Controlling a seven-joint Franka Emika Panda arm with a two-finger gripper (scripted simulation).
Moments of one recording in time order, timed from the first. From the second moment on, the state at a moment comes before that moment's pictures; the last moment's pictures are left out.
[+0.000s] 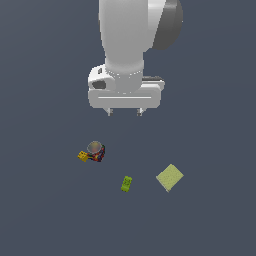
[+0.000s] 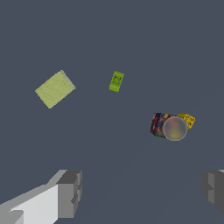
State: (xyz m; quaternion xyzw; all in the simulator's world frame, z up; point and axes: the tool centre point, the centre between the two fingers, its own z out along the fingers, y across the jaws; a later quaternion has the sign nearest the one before) arm 0.001 -0.009 0.304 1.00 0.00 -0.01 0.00
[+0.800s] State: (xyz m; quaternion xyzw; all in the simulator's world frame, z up) arm 0.021 -0.057 0.253 0.99 0.13 -0.01 0.00
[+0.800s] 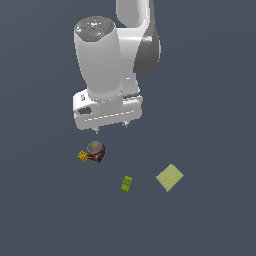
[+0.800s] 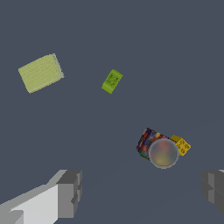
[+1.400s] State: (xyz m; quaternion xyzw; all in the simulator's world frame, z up) arm 0.030 -0.103 0.205 0.97 0.24 -0.01 0.00
